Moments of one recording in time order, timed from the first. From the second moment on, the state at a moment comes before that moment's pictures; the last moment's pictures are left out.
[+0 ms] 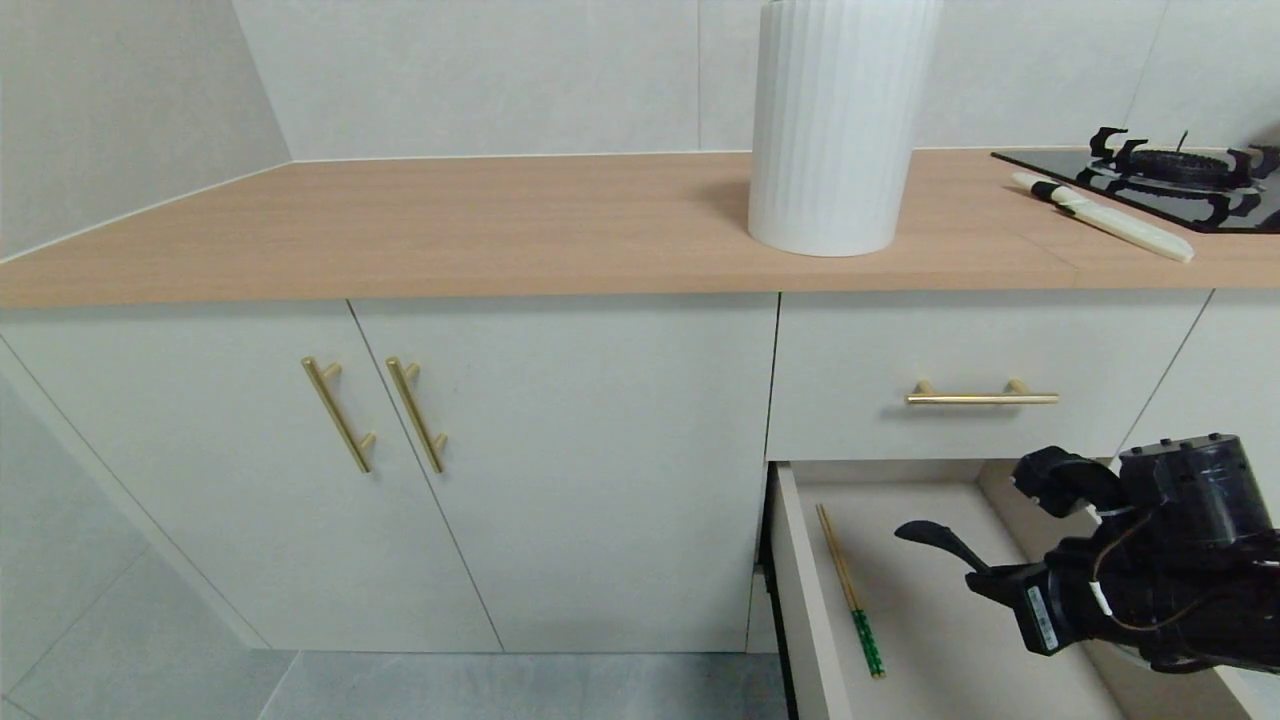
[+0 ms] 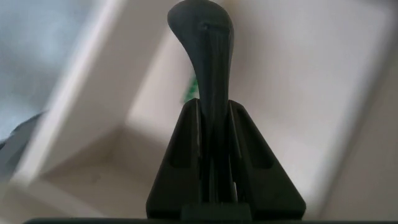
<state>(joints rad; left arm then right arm) 0.00 0.00 0.00 0.00 0.03 0.00 0.29 1.62 -0.47 -0.43 0.06 -0.03</state>
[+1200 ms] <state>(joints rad) 0.00 0.00 0.00 0.00 0.03 0.00 0.25 2.28 -0.57 -0.96 -0.33 0.16</state>
